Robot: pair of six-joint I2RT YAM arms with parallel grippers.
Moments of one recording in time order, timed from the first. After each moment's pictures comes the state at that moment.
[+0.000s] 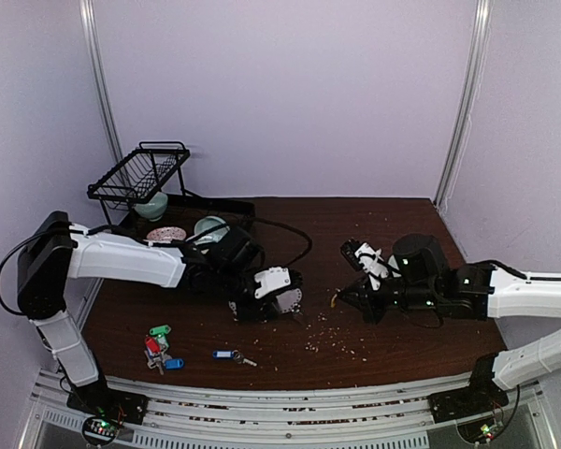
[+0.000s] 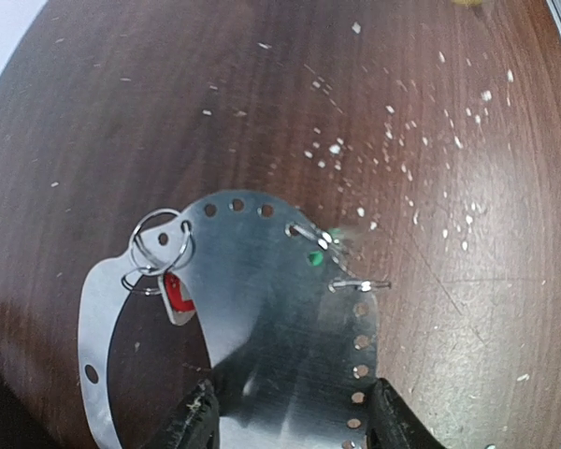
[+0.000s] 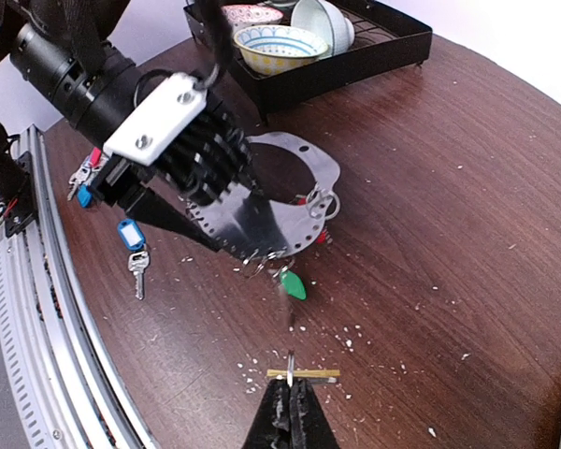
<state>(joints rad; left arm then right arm) -0.94 1.76 1.11 -0.26 0.15 0.47 0.94 1.12 0.70 -0.16 -0.01 0.14</state>
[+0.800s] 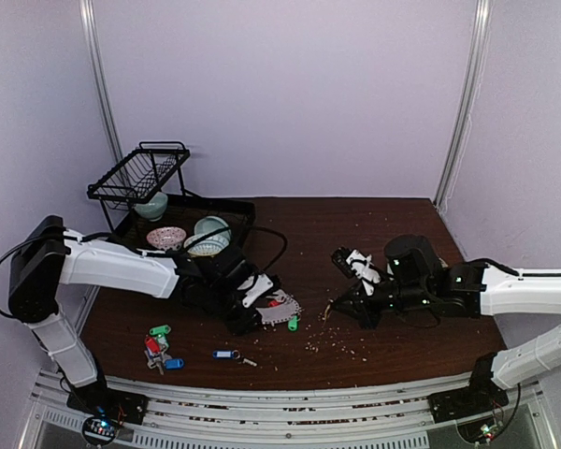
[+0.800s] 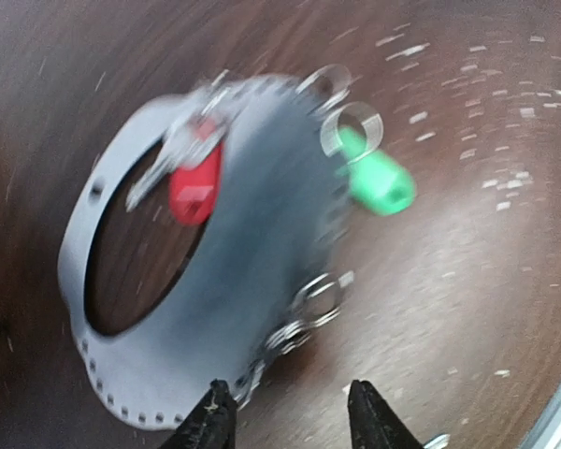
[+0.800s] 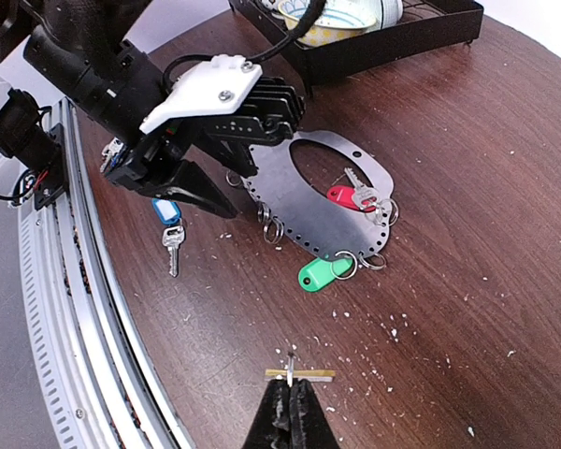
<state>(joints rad) -0.97 1.70 1.00 -0.37 0.00 -0.03 0.94 1.17 0.72 -0.18 -0.14 0.14</state>
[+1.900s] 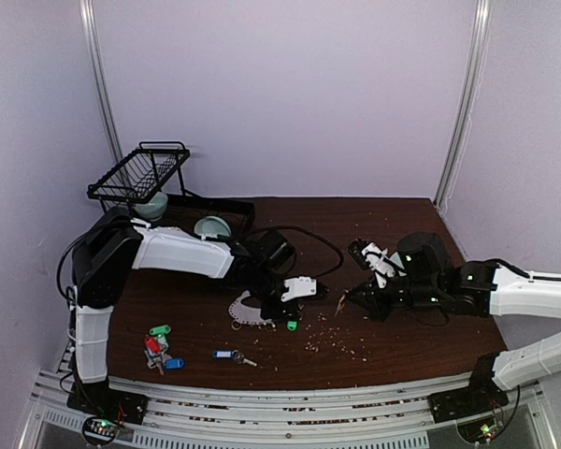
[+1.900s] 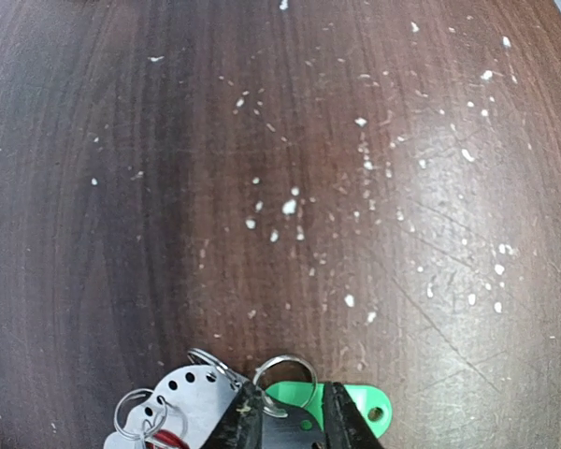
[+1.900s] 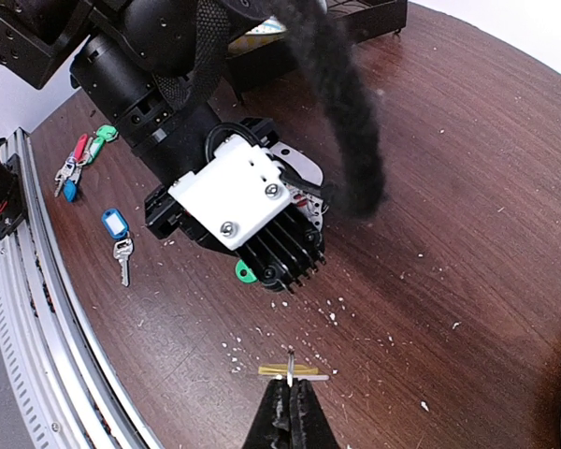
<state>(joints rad) -0.93 2.09 1.42 -0.40 0.30 0.65 0.88 1.10 0.69 -0.23 -0.05 0.16</state>
